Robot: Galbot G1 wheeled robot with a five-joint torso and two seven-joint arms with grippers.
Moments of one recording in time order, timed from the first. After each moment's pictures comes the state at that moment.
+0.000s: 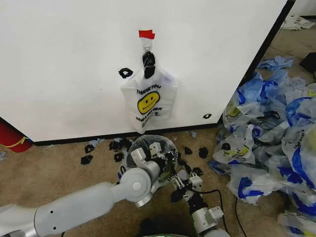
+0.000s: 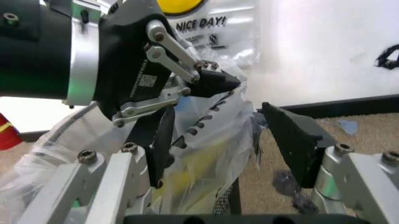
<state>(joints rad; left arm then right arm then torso) 0.44 -0.90 0.69 -1.97 -1.77 -0.23 -0.66 -1.24 0.85 -0.34 2.02 0.45 0.35 0.59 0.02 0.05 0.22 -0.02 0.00</state>
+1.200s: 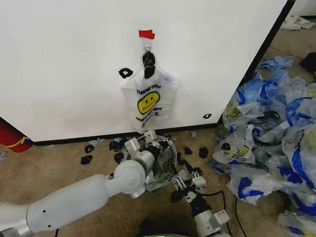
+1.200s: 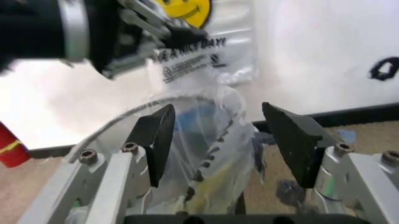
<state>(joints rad) 0.46 -0.83 0.59 -2.04 -1.58 -0.20 -0.61 -1.30 0.85 -0.30 2.09 0.42 0.36 0.62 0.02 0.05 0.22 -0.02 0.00</state>
